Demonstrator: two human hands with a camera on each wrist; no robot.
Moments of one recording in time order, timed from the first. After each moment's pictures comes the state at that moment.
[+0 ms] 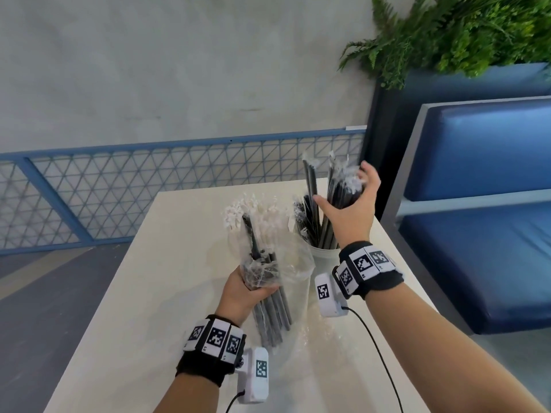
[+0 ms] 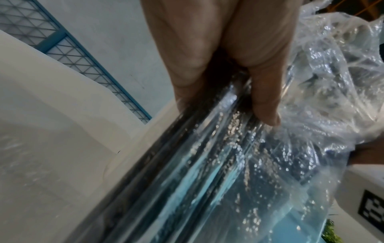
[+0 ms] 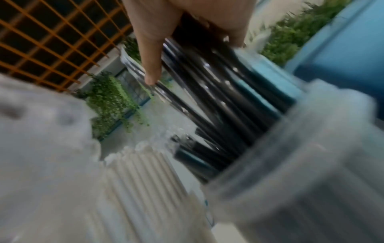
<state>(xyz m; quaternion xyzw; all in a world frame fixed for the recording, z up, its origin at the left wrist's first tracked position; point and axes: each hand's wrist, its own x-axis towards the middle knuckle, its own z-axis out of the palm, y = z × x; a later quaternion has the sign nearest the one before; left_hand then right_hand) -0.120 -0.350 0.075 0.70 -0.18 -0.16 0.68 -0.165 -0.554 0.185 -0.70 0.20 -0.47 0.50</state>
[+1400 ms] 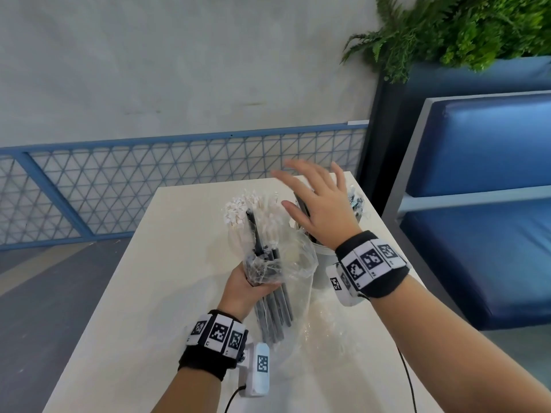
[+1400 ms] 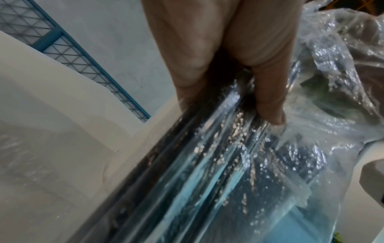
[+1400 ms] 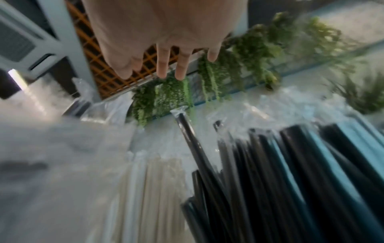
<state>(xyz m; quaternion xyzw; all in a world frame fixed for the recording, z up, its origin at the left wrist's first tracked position) -0.120 -0.354 0.076 0.69 -0.17 -0.17 0.68 -0.154 -0.540 0.198 -0.90 -0.06 -0.43 0.04</state>
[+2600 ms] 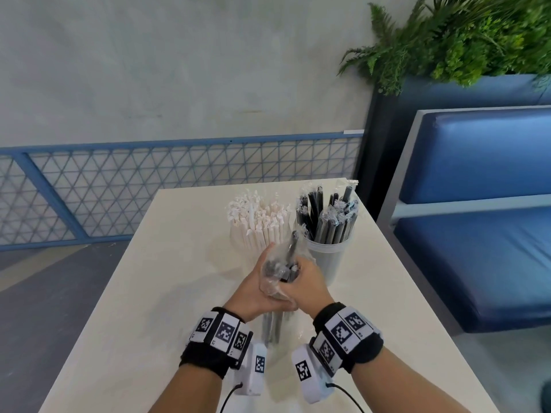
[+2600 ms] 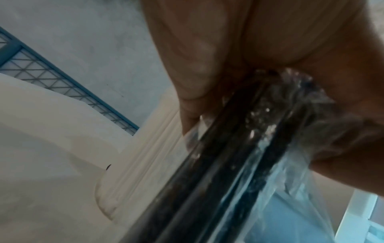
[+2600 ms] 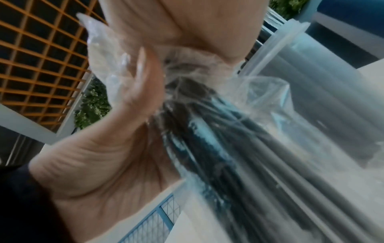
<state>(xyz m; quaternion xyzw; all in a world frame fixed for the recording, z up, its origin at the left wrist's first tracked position) -0.145 -0.344 0.101 0.67 -0.32 -0.30 0.60 -0.214 -0.465 0.127 -0.85 0.14 -0.14 0.49</state>
